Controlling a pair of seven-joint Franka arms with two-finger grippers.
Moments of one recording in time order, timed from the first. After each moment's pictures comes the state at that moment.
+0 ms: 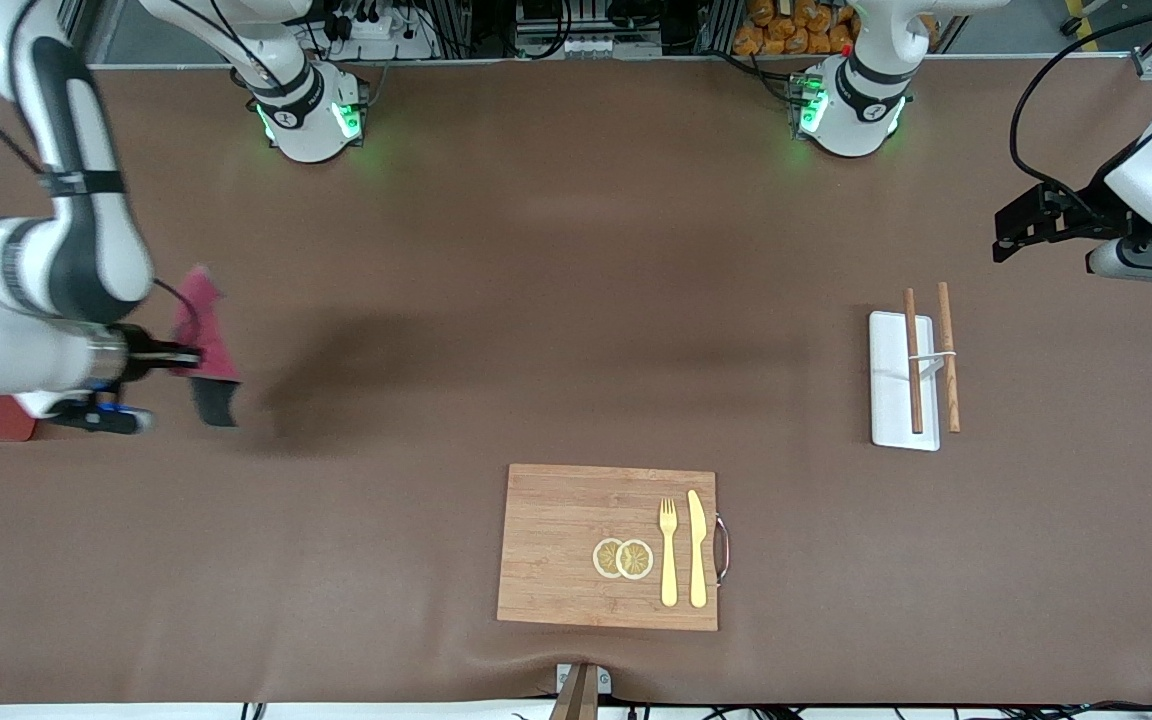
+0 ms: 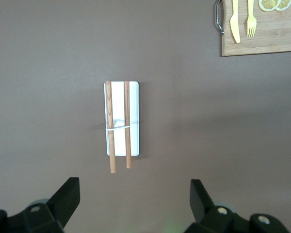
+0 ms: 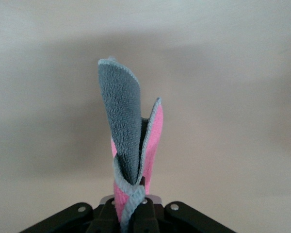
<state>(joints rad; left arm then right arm) -0.06 0.00 -0.04 -1.55 -0.02 1.53 0.03 -0.06 0.32 -0.11 -1.79 0.02 1.77 -0.12</state>
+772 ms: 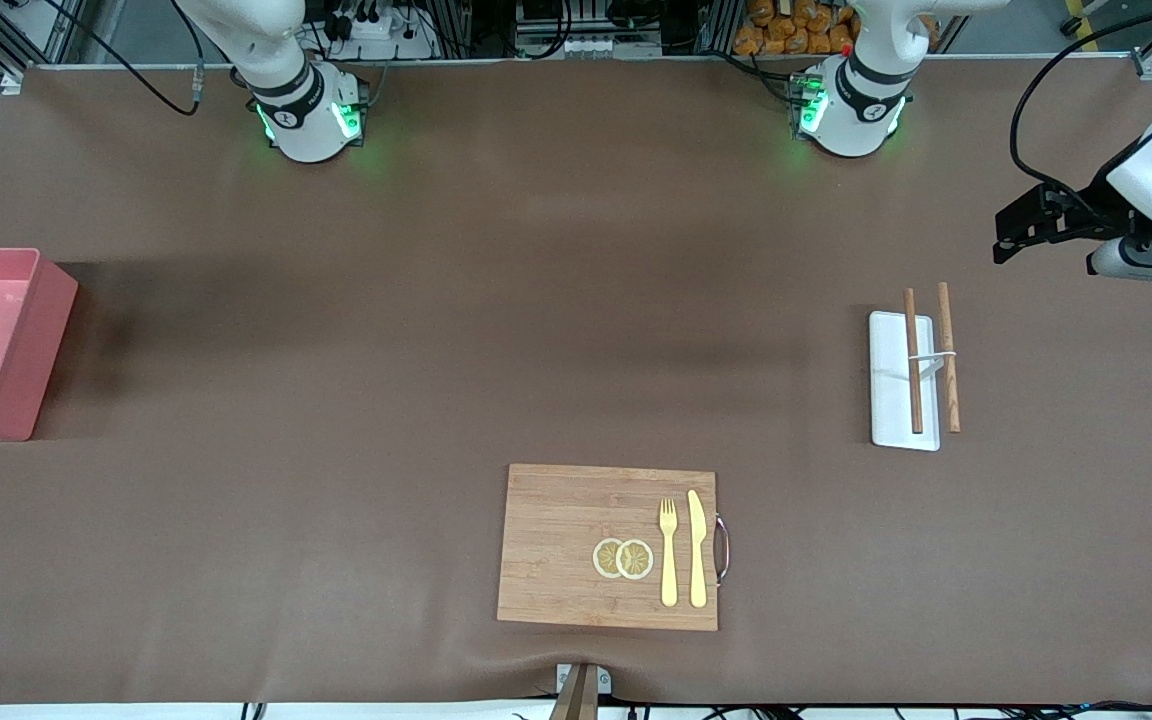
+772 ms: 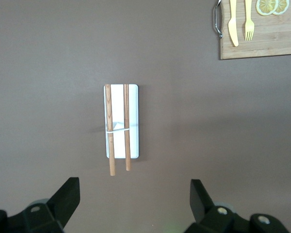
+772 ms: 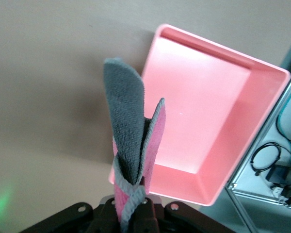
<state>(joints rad) -0.06 0.00 -0.04 -1.54 -0.02 1.54 0.03 -0.53 0.36 -0.12 -1.49 -0.20 1.73 -0.91</state>
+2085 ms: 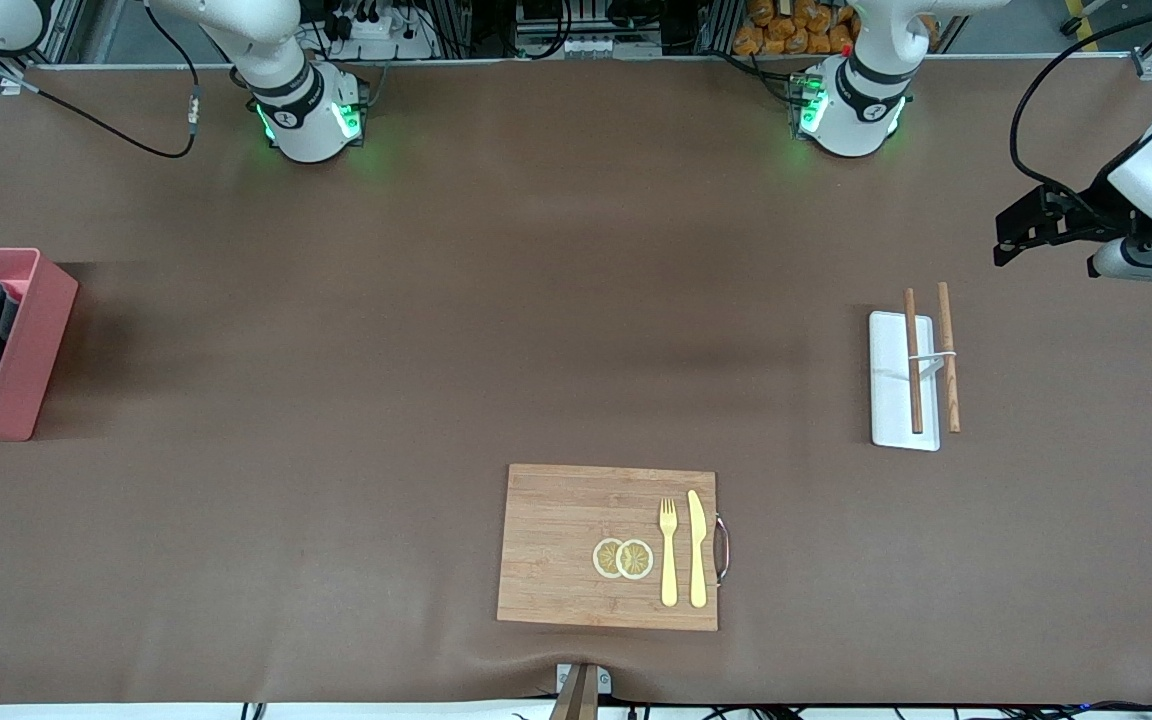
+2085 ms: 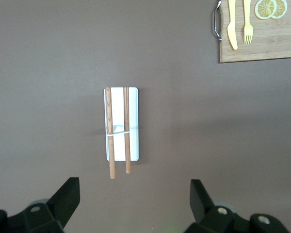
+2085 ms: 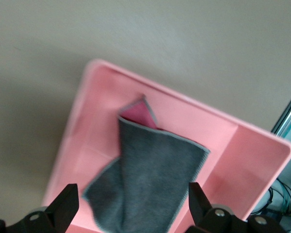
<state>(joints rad) -0.06 0.00 -0.04 -1.54 -0.02 1.55 0.03 -0.60 0.66 -0.04 -1.32 -0.16 1.93 -0.99</state>
